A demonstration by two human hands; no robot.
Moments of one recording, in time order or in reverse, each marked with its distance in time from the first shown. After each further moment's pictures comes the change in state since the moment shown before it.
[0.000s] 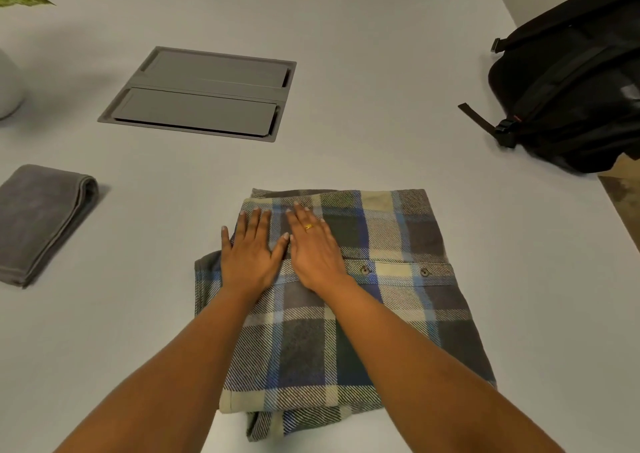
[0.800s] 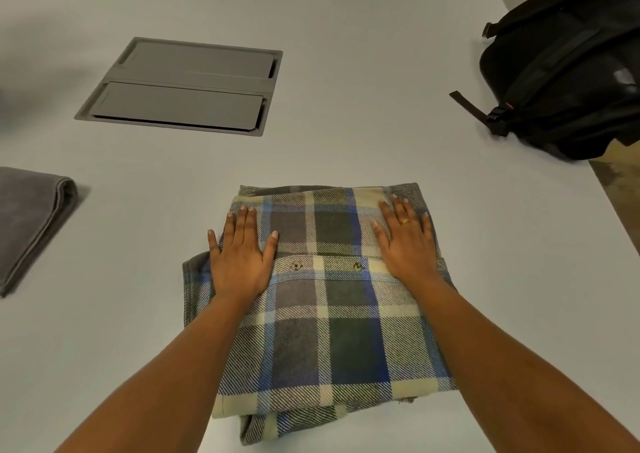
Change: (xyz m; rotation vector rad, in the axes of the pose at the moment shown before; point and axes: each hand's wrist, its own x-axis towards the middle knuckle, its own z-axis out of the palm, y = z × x) left_hand -0.004 0.003 0.006 -0.009 0.051 -0.032; right_hand -0.035 0.139 -0.036 -0.264 0.062 0.306
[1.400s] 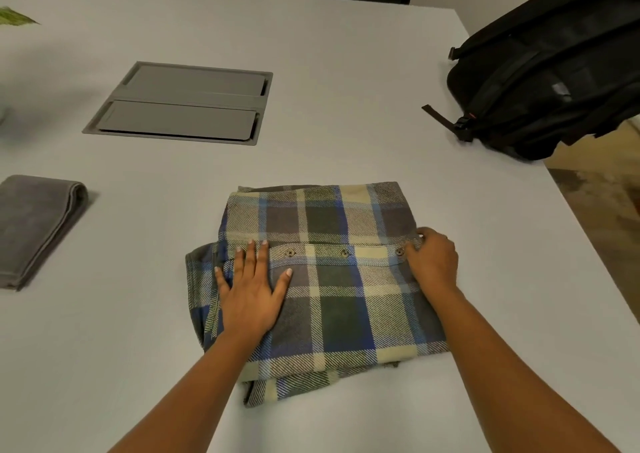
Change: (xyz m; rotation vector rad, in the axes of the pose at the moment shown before) left_hand -0.080 0.011 -0.005 -0.059 -0.078 0.041; right_hand -0.075 0.006 -0.058 0.396 0.182 0.444
